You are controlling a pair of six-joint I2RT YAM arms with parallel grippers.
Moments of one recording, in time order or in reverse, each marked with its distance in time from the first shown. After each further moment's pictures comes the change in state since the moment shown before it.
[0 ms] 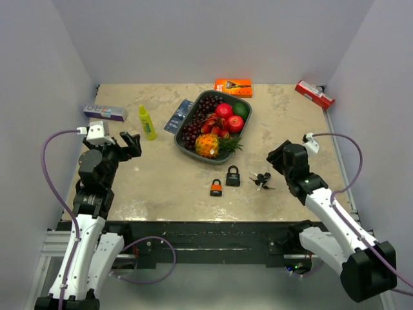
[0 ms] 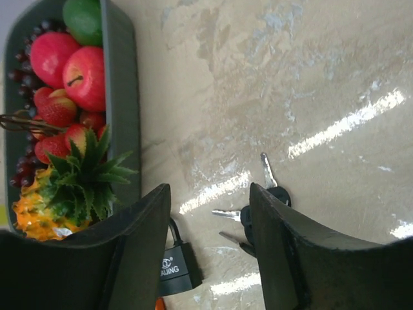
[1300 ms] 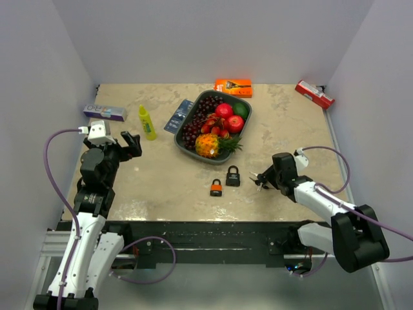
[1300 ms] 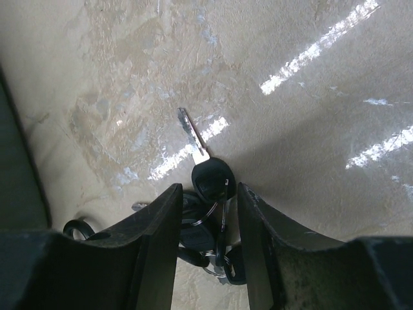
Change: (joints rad) left arm -0.014 0.013 0.000 -0.014 -0.040 0.005; right arm 0.000 0.281 -0.146 0.118 -0.047 0.170
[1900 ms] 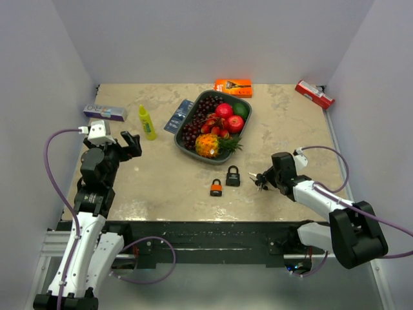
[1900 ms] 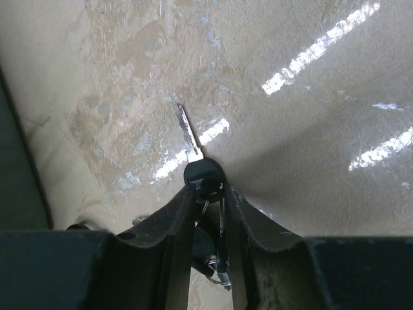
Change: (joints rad) left arm 0.000 0.003 0.000 0.000 -0.006 0.000; right arm 0.000 0.034 0.000 0.039 -0.003 0.007
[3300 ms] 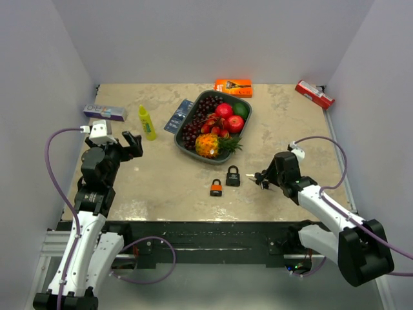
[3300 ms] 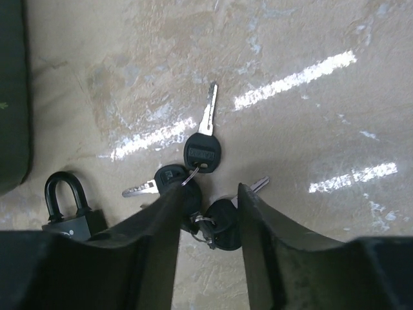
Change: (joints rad) left arm 0.000 0.010 0.000 0.000 0.024 0.000; right arm 0.015 -0.148 0.032 -0.109 -0.027 -0.315
